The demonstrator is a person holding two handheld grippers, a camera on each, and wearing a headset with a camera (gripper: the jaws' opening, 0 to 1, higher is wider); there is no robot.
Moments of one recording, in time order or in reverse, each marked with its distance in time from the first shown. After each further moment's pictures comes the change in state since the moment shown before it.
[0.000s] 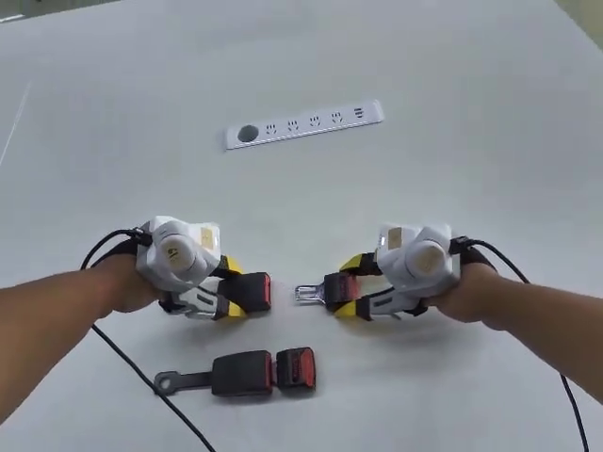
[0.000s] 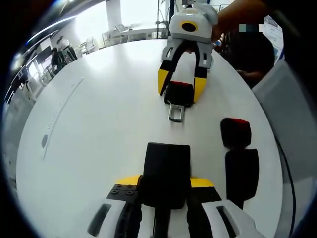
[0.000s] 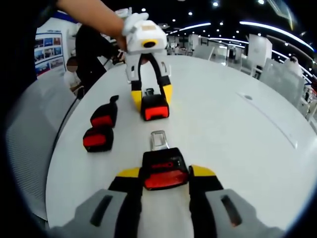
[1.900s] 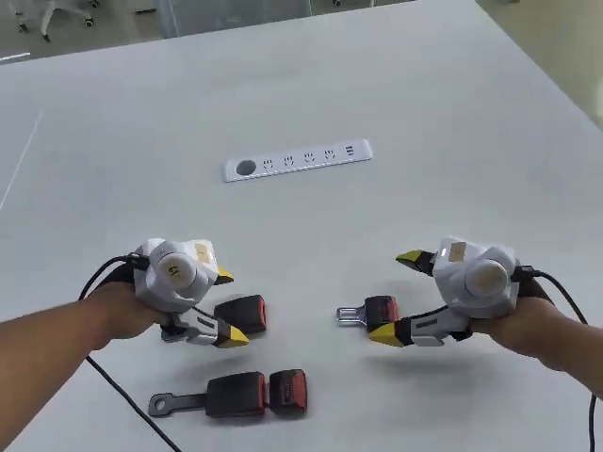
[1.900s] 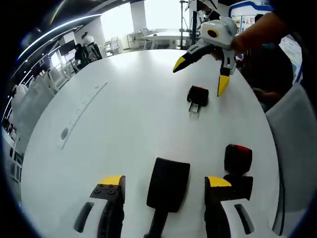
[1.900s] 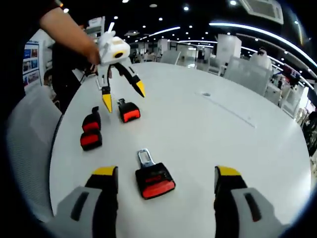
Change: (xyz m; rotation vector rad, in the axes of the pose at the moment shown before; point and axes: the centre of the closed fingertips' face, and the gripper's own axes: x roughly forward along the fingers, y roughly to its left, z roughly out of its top) left arm -0.035 0.006 0.029 -0.190 -0.122 0.207; right arm -0.083 -0.023 -0.012 0.155 -0.061 -0.295
